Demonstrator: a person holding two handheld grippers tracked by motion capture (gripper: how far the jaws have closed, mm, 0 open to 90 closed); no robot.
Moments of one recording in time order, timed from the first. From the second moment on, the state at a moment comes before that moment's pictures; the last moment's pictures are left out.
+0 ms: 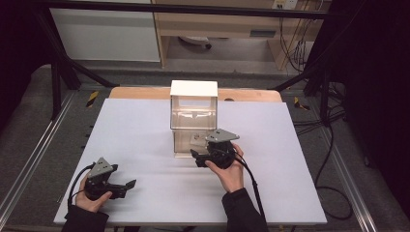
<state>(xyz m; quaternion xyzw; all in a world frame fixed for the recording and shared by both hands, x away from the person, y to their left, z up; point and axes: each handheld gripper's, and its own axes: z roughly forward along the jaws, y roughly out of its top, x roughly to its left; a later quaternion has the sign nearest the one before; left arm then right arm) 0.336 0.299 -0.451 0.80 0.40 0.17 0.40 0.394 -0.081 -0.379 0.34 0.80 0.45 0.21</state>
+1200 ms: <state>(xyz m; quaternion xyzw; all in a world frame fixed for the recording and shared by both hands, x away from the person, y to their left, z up) 0.337 0.295 -0.453 0.81 0.40 0.16 0.40 0.358 -0.207 -0.419 0.39 0.80 0.42 0.17</state>
